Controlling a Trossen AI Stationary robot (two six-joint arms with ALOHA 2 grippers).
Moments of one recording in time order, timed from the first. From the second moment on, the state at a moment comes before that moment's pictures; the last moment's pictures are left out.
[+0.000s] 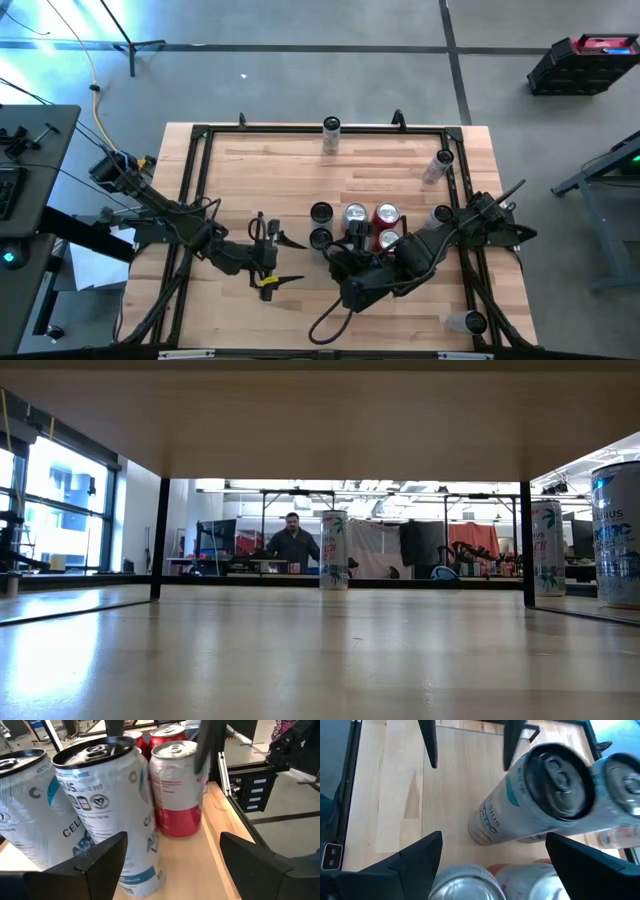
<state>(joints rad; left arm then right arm) -0.59 1.35 0.93 0.10 -0.55 -0.05 0.55 1.98 2.22 -1.31 0.55 0.42</state>
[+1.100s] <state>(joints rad) -0.69 1.35 0.93 0.00 -0.63 -0.14 0.27 1.62 2.32 -1.57 0.86 0.66</state>
